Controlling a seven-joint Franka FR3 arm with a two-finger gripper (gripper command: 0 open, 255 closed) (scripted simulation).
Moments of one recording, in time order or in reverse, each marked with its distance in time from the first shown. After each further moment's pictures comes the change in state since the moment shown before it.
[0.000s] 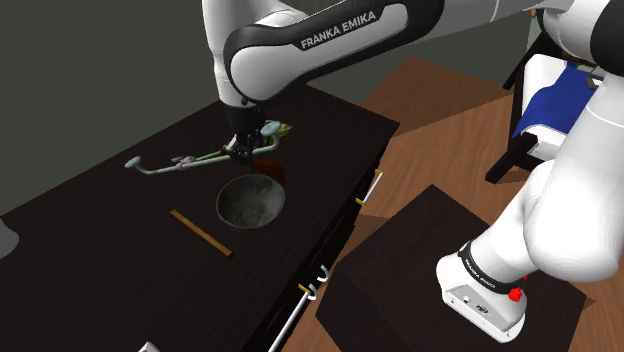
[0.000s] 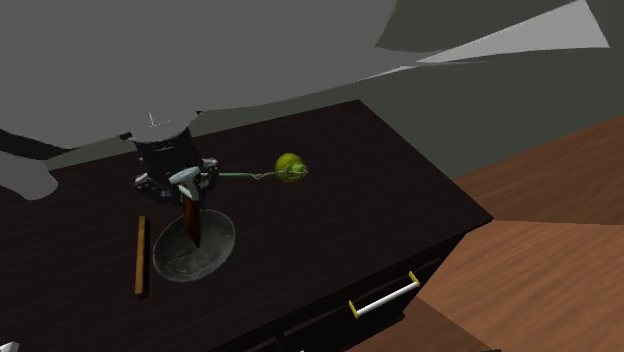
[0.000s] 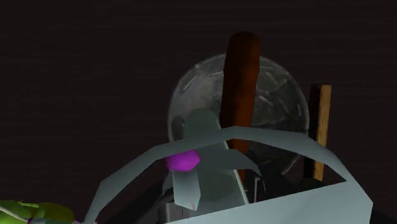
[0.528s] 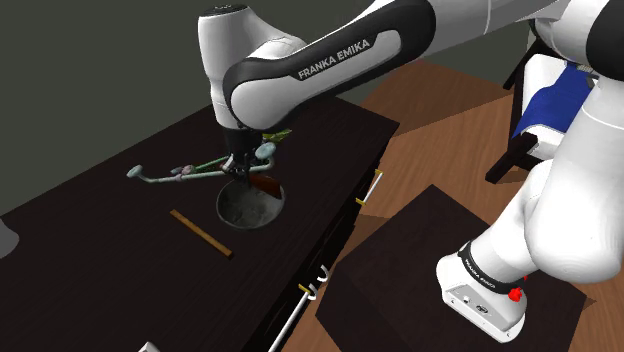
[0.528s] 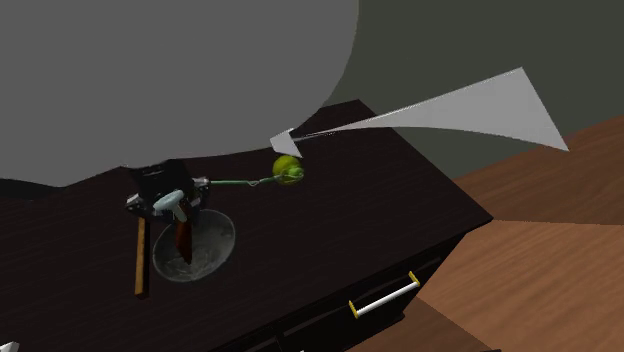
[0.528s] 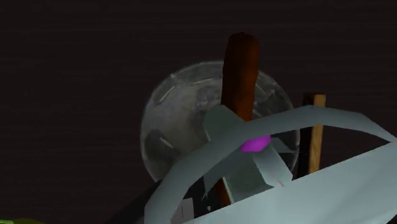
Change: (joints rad) arm 0.029 0.023 0.014 -0.049 -0.010 0.072 0.048
